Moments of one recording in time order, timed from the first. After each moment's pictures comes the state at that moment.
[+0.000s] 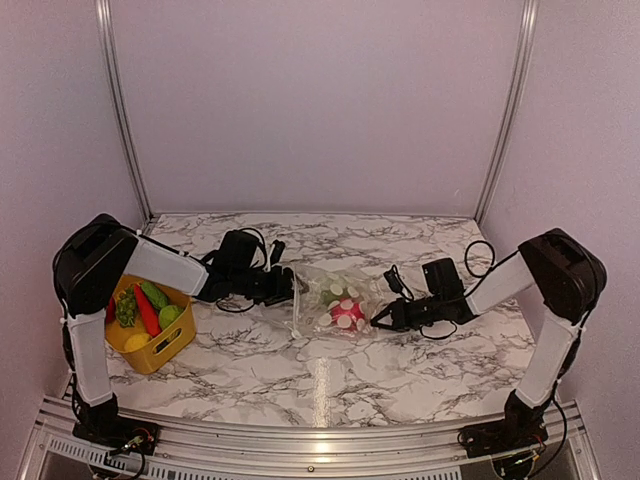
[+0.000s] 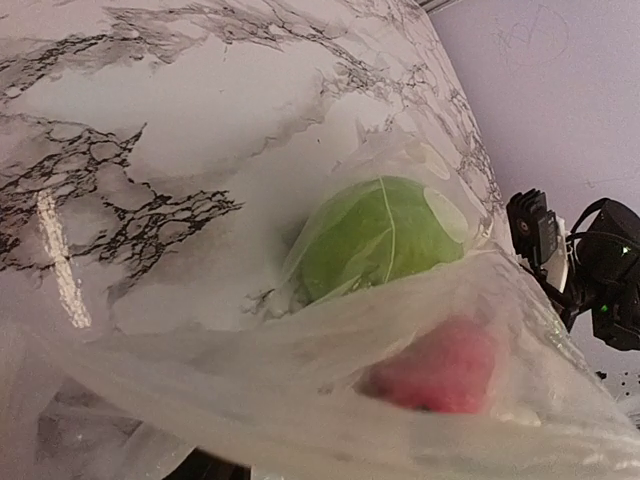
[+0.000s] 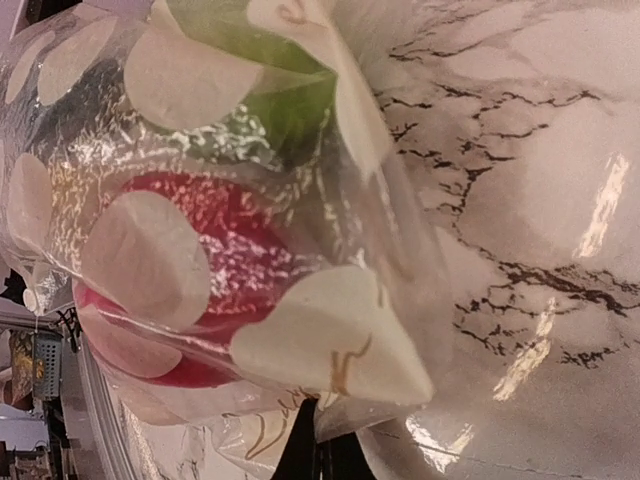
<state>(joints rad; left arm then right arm) -0.65 1.96 1.06 0.29 0.44 -0.70 0.41 1.81 0.67 0.33 -0.75 0.38</state>
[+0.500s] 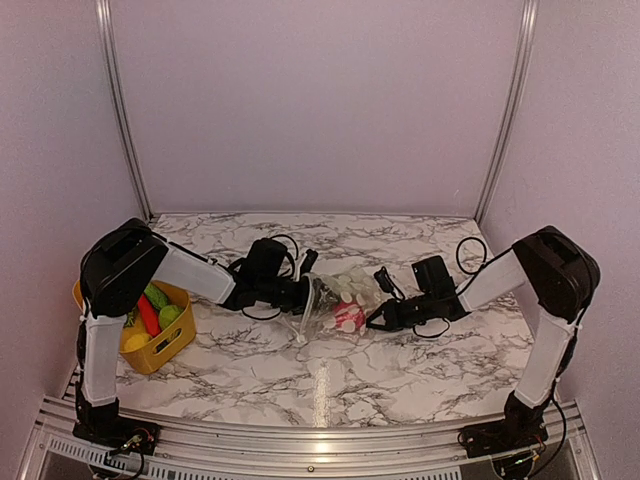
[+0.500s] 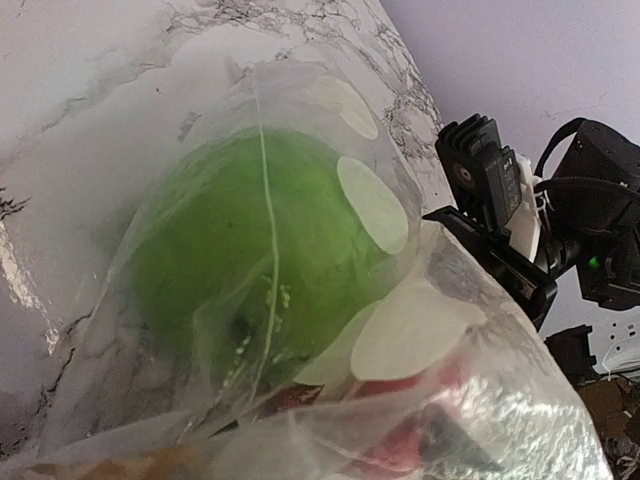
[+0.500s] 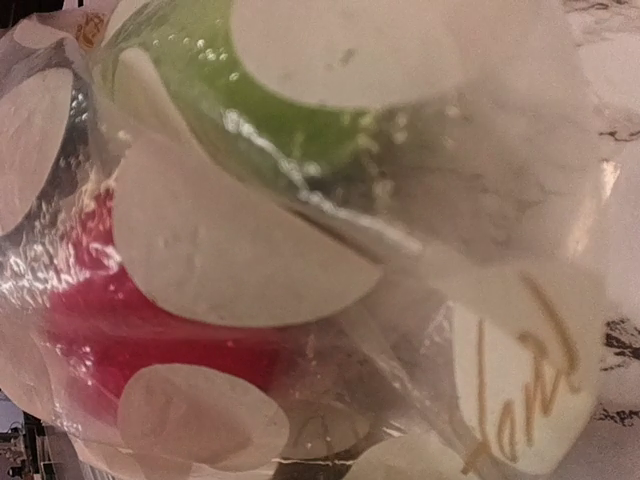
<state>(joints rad) -0.76 2.13 1.21 0.37 0.54 -0.71 0.46 1.85 0.75 0.27 -0.69 0.31</state>
